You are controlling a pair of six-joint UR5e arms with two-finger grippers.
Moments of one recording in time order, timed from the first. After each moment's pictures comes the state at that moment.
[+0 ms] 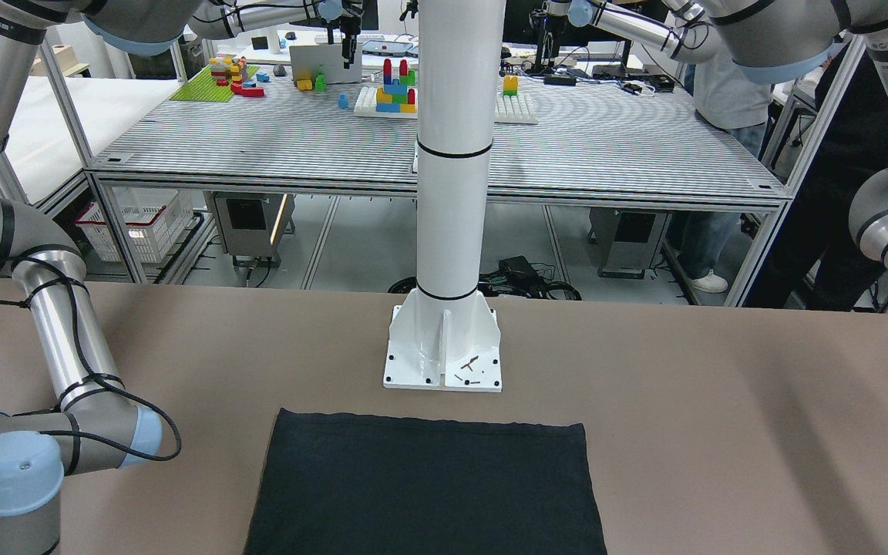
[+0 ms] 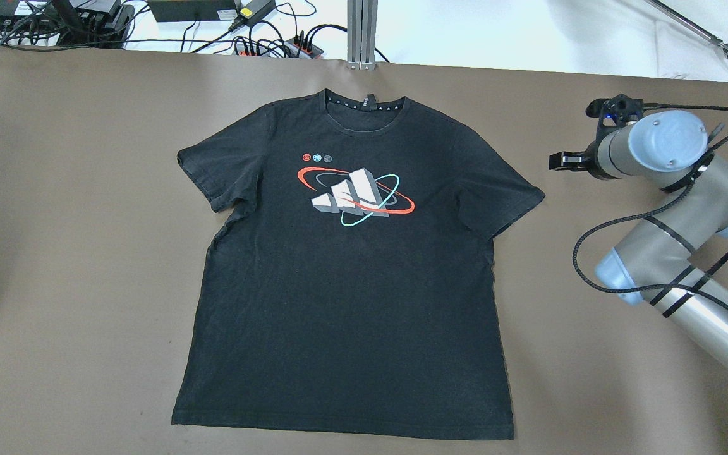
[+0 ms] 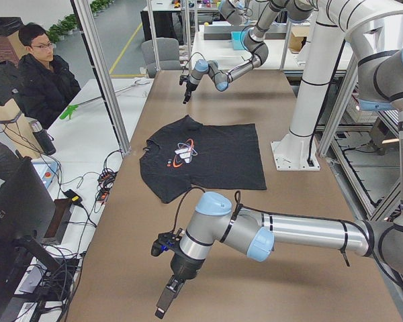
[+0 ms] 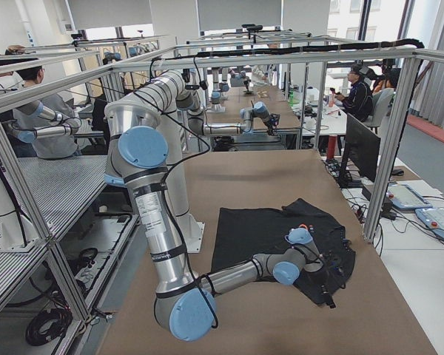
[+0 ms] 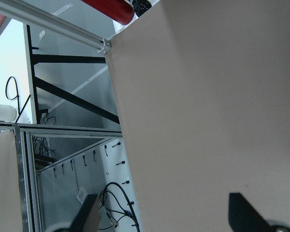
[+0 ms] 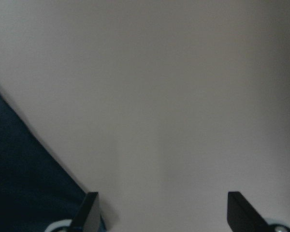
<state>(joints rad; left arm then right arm) -1.55 -1.58 -1.67 -1.93 -1.73 0.10 0.97 -1.18 1.47 -1.08 1.74 0.92</state>
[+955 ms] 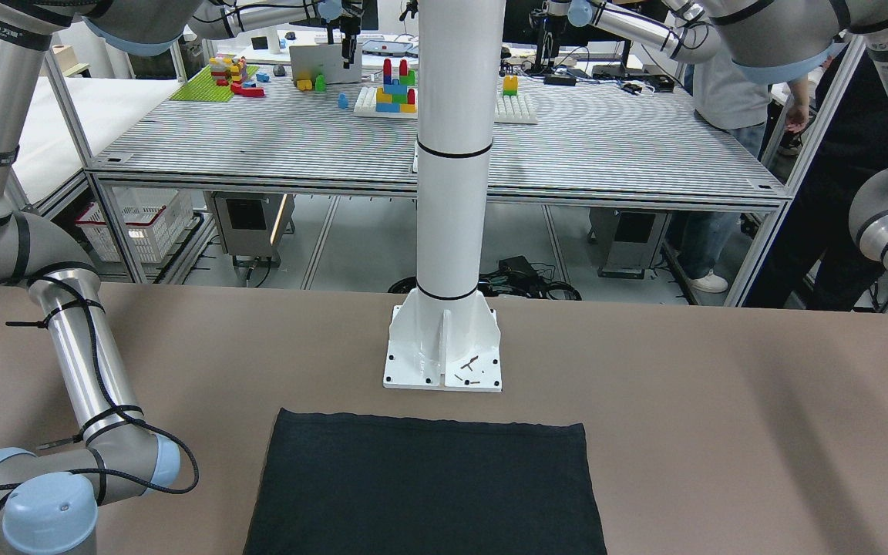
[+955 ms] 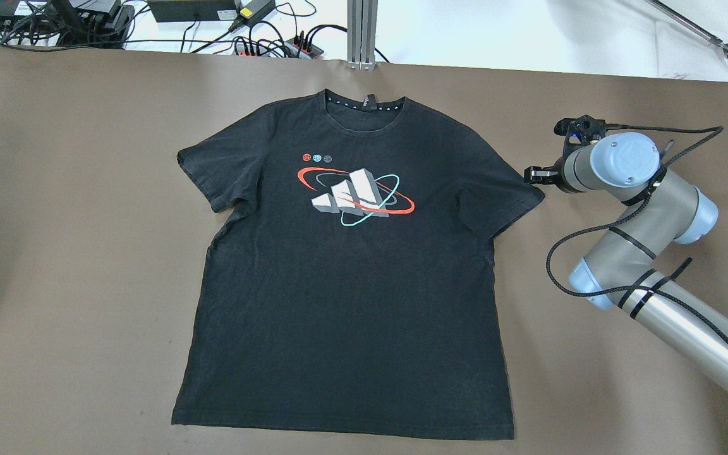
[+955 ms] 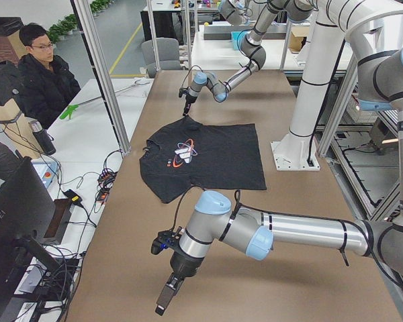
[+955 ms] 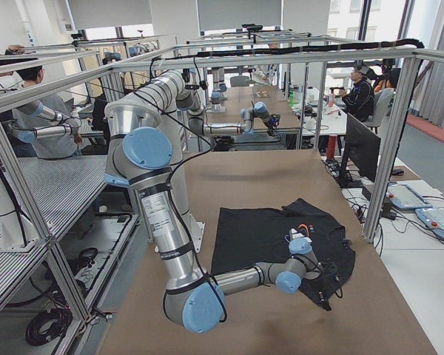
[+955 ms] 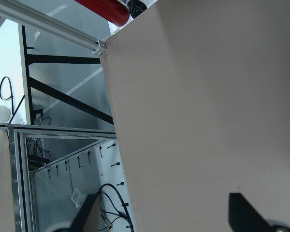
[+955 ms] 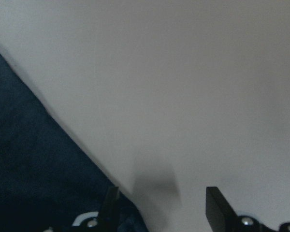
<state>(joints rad) -1.55 -1.58 -1.67 -1.93 -1.75 0.09 0.91 -1.12 1.29 -0.94 1.74 0.98</state>
